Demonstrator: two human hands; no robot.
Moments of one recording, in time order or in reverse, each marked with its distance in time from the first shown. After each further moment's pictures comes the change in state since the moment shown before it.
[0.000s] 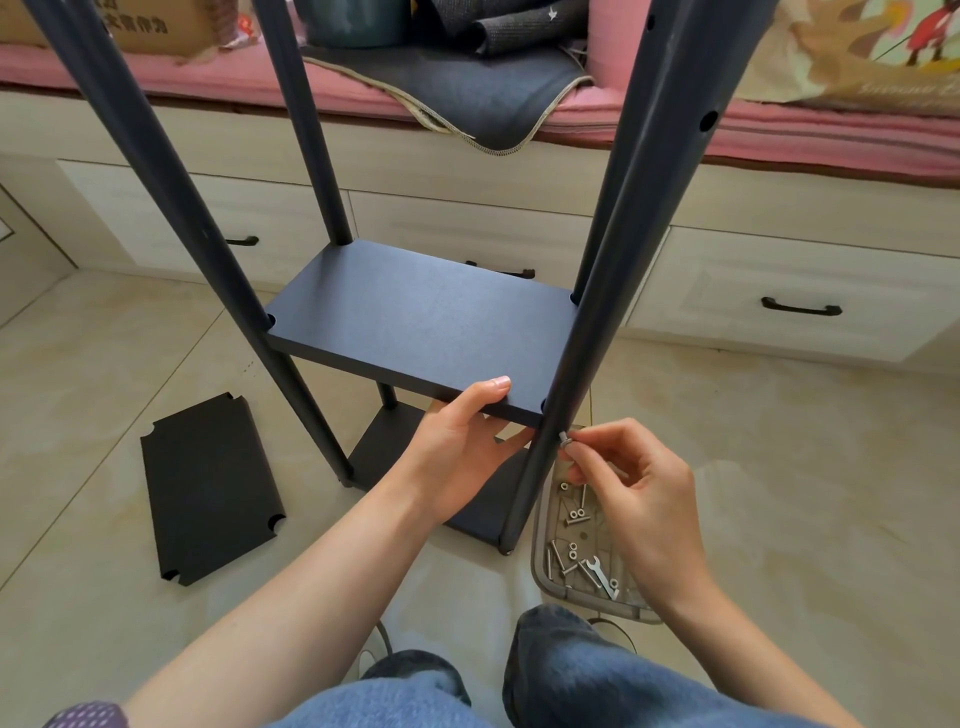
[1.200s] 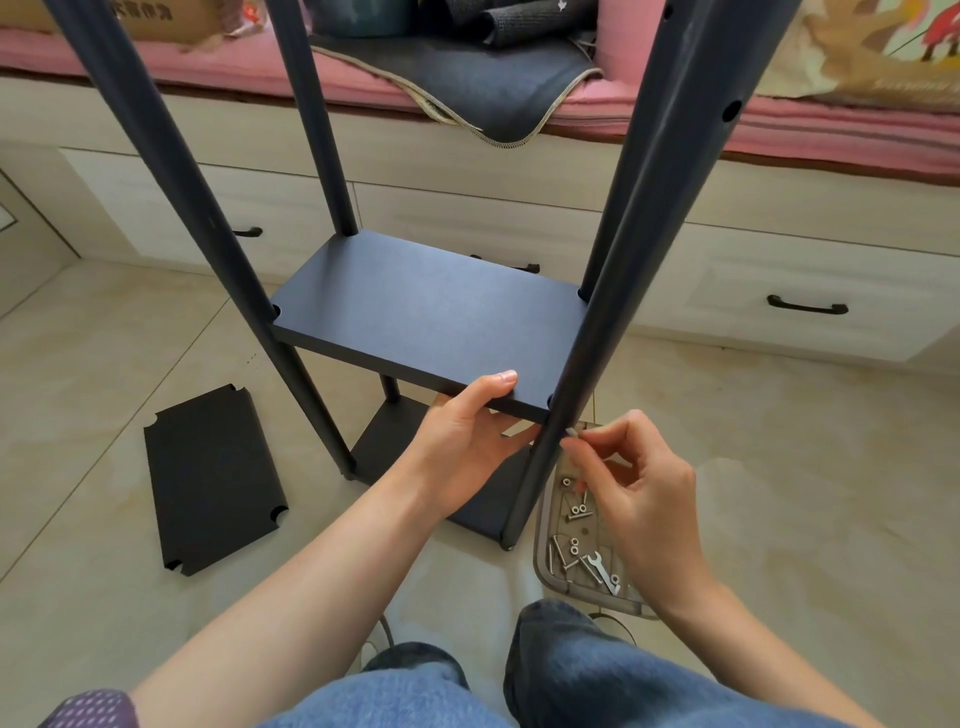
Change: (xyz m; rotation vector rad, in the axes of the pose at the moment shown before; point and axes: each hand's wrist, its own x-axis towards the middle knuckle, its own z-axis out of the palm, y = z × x) left_hand -0.002 0.001 0.001 -0.003 0.011 0.025; right_hand 0.000 0.005 0.002 -0.159 0.036 -0.179
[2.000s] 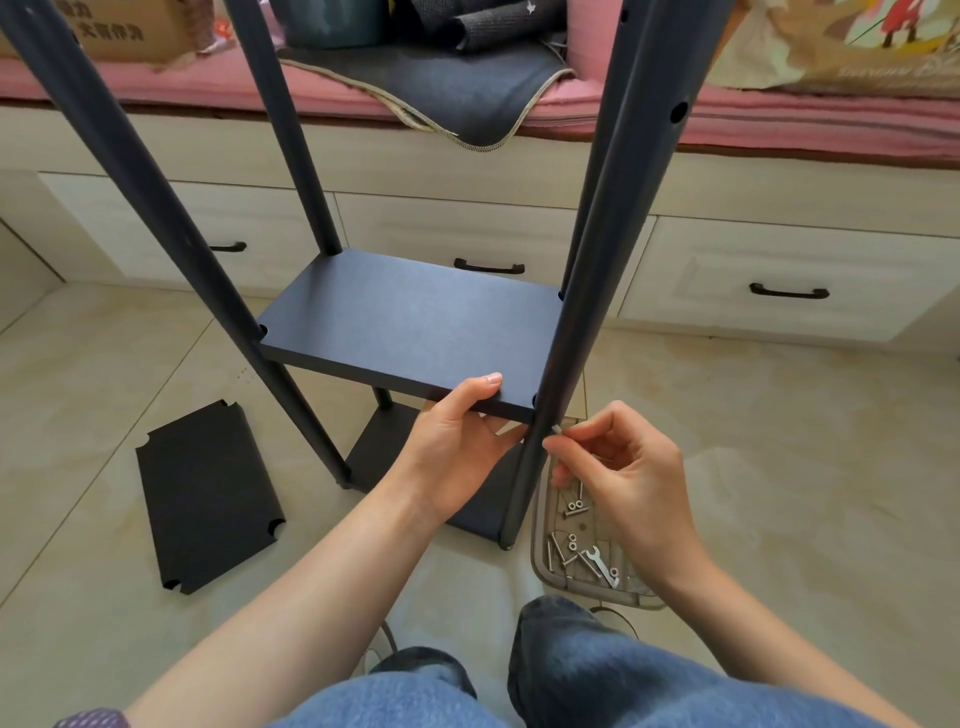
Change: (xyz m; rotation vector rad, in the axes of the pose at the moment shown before) left_hand 0.001 -0.002 0.002 -0.073 -0.015 -0.004; right_hand 0.006 -0.003 -0.004 0.217 -0.055 0.109
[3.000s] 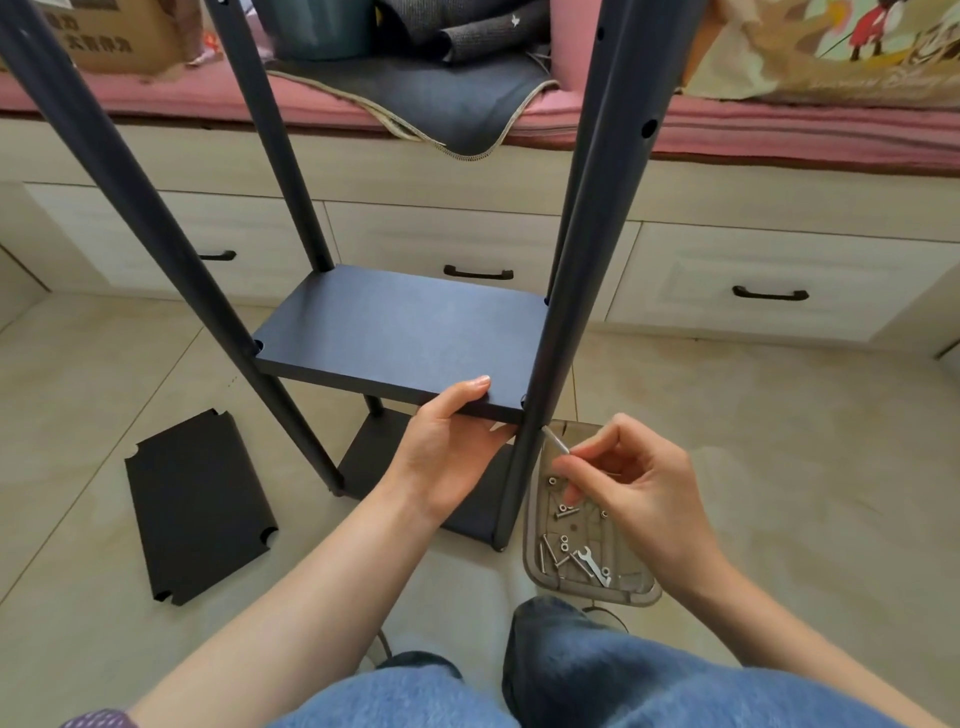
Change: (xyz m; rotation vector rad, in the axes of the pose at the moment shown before) left_hand 0.001 0.001 0.003 -0.087 0.004 0.003; right_hand -0.008 -0.008 -0.019 -0.004 -0.064 0.054
